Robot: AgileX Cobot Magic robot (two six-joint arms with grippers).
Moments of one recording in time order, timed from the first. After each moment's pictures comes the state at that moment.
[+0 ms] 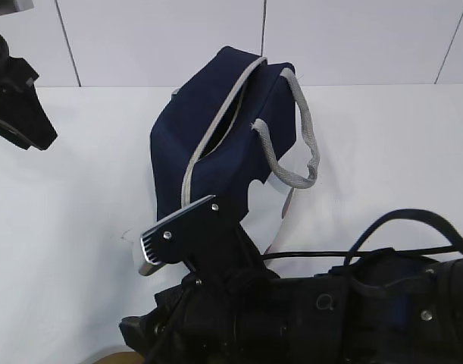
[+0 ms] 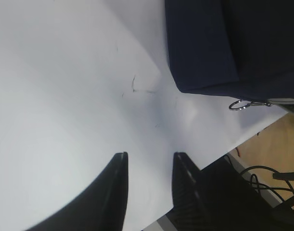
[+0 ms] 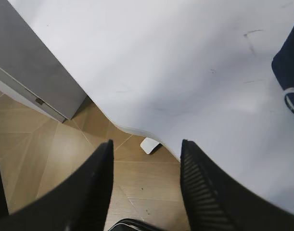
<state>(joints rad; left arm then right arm) -0.19 1.60 -1.39 -0.37 1.22 0.32 1.01 1.64 -0.74 -0.11 -0.18 0.39</state>
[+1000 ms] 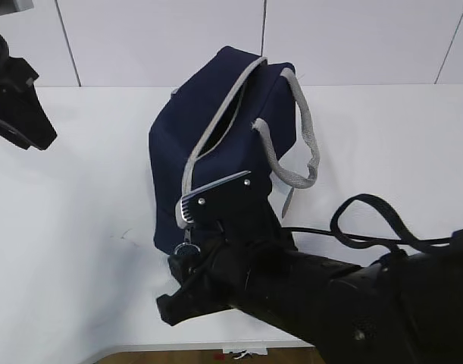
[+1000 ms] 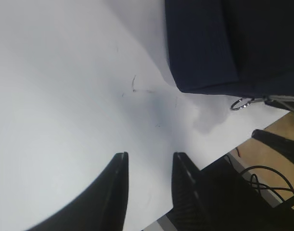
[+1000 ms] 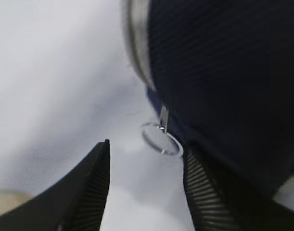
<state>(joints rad) -0.19 1.60 -1.39 -0.37 1.22 0.32 0.94 1.76 -0.74 0.53 -0.36 -0.23</state>
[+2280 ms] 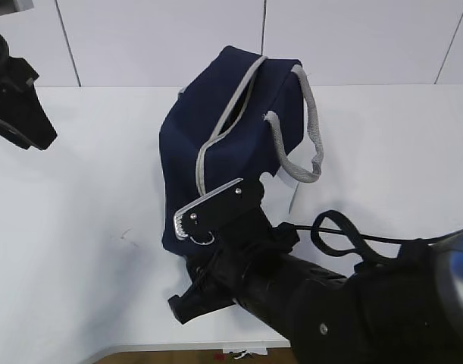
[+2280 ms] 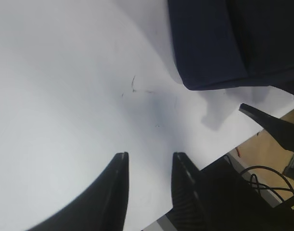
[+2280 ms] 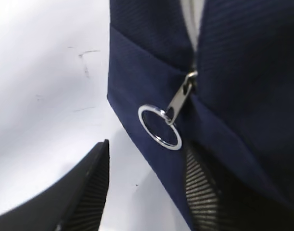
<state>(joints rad) -0.19 1.60 -1.39 -0.37 1.22 0.32 0.94 1.85 -0.76 0.78 -0.48 -0.57</state>
